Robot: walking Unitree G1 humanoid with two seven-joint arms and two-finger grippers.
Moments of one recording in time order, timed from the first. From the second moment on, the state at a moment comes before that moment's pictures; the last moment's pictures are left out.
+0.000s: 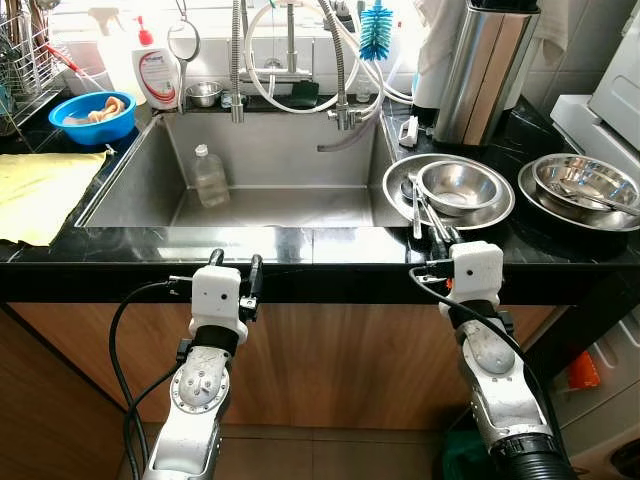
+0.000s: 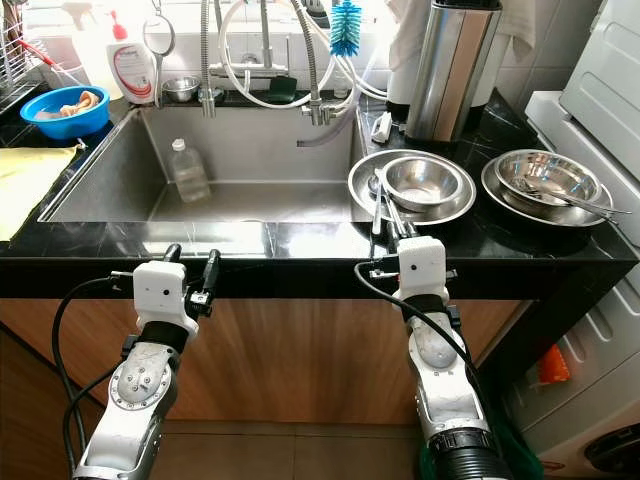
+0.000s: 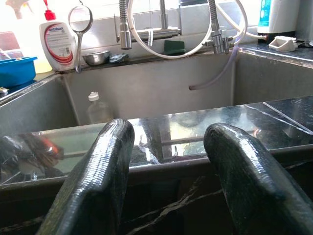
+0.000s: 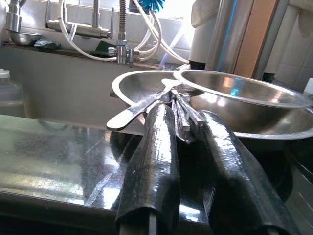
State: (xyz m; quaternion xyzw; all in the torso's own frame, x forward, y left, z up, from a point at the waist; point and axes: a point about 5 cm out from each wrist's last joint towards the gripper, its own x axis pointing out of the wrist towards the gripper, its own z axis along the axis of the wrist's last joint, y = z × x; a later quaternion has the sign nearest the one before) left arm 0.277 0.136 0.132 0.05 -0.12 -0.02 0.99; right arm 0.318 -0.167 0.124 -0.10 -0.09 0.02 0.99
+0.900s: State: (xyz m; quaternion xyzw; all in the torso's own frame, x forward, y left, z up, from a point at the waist) left arm 0.278 0.135 0.132 0.05 -0.12 -0.02 0.99; right arm 0.325 -0.160 0.135 -0.09 -0.11 0.03 0.99
